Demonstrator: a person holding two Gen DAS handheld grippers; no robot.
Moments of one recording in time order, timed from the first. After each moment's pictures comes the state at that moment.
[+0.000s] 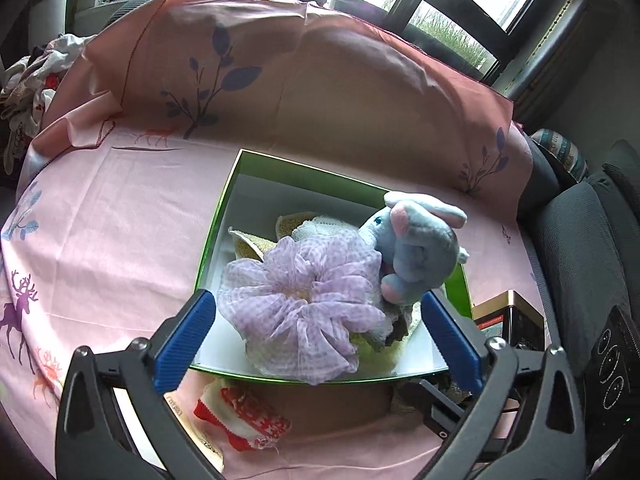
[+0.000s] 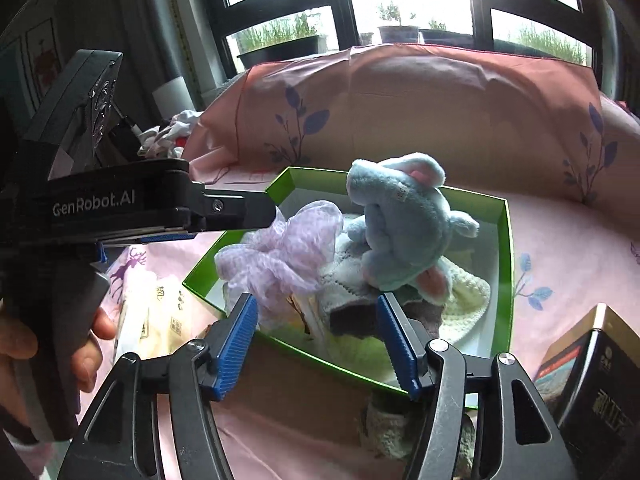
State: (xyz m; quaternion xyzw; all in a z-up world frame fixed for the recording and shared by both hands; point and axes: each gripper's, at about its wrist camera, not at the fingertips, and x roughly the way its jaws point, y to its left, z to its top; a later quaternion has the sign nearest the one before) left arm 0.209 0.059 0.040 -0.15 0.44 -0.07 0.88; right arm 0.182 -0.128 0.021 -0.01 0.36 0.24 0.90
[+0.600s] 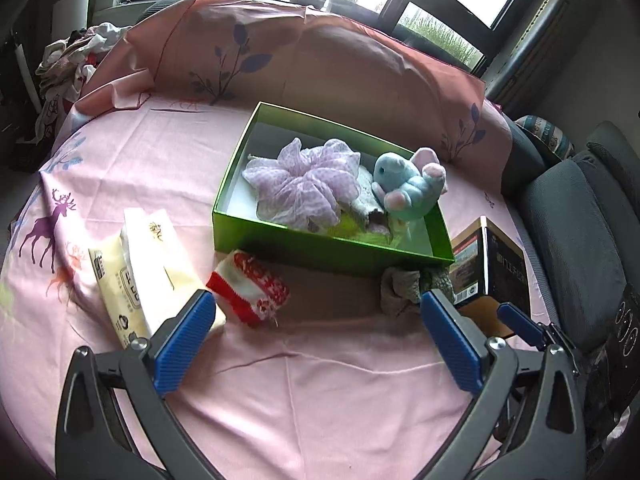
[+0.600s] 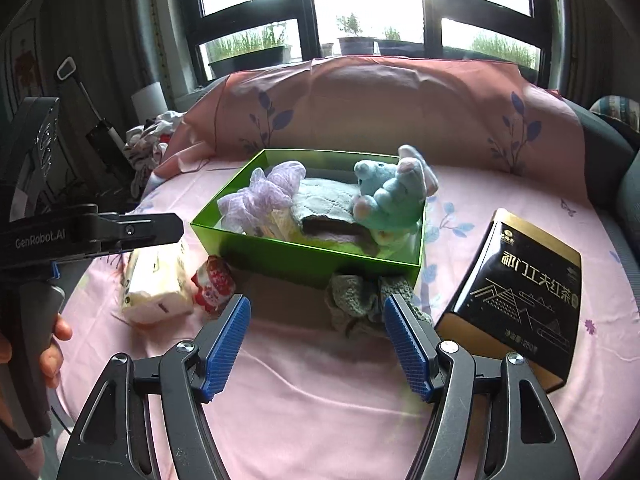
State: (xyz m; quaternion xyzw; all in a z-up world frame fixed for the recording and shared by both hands) left arm 0.088 0.049 0.033 -0.15 0.43 -0.08 0.88; right arm 0.072 -0.168 0.032 -0.02 0.36 0.17 0.92
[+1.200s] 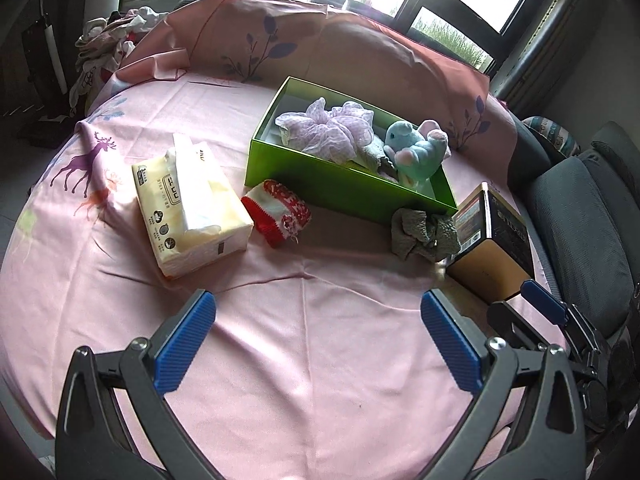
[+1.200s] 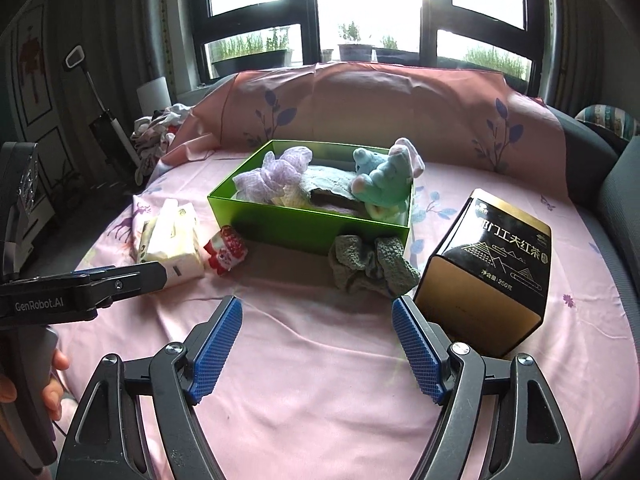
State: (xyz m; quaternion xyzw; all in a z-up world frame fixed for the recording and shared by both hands) left arm 0.008 0.047 0.016 -0.16 0.42 -0.04 0.89; right arm 0.018 -0.171 0.029 -0.03 0.35 0.16 0.92
